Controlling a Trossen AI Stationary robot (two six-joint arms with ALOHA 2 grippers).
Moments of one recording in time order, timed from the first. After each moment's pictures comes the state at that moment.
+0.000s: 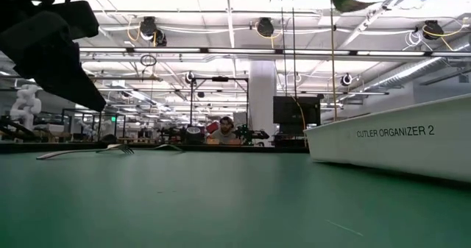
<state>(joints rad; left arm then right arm) -0.64 1.21 0.52 -0.44 -0.73 -1.01 0.41 2.11 2.25 -1.57 0.13 -0.02</state>
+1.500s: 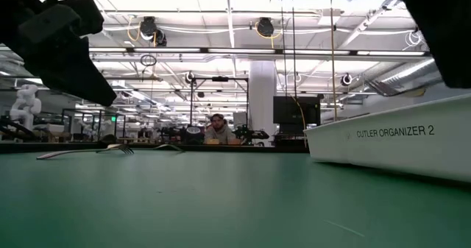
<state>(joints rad) -0.62 1.21 0.52 -0.37 -0.76 -1.01 0.64 2.03 1.67 -1.21 0.12 -0.96</state>
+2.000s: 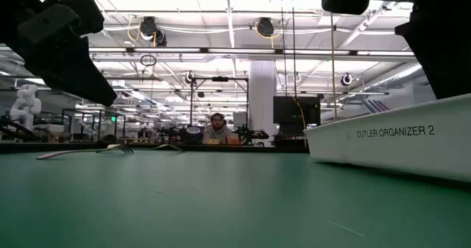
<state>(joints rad) -0.62 1.21 0.52 -0.37 -0.76 -0.98 0.63 2.06 1.61 -1.19 0.12 -1.03</state>
